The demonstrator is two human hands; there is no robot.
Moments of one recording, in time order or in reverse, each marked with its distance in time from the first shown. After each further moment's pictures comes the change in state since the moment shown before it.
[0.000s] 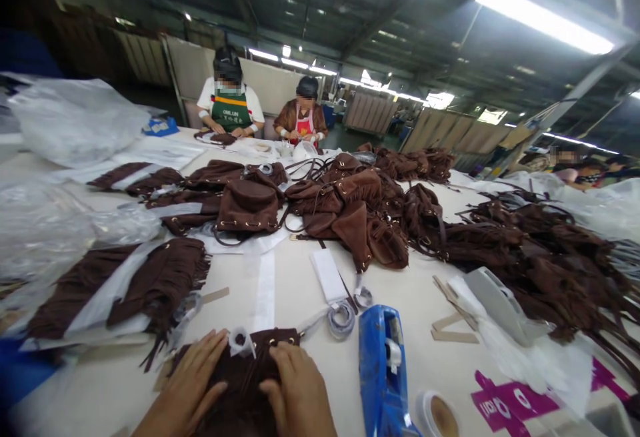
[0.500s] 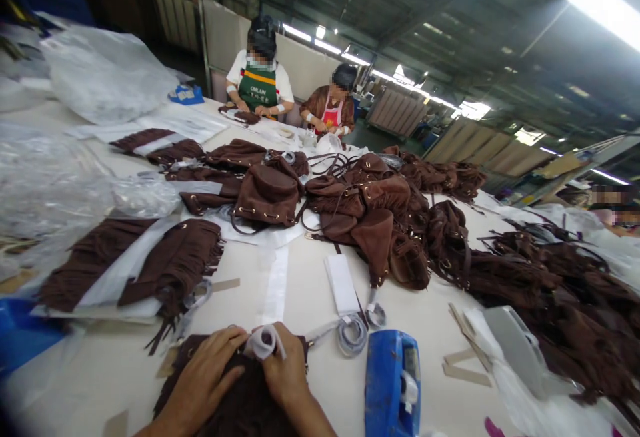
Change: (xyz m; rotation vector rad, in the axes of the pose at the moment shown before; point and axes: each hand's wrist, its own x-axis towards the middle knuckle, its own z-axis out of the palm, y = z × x) left_hand 0.018 0.014 0.014 -0.331 0.008 -0.202; right_hand 0.083 -0.011 0.025 0.616 -0.008 0.130
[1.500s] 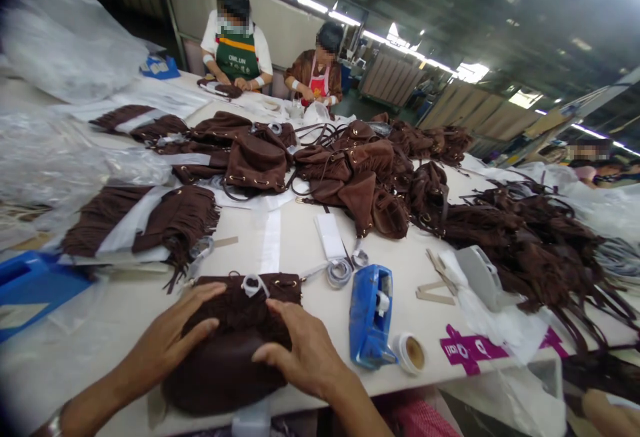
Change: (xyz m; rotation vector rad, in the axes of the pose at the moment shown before) left_hand -0.036 0.023 -0.087 -0.214 -0.207 -0.090; right_hand -0.099 -0.056 -0.055 -0.308 -0.215 -0.037
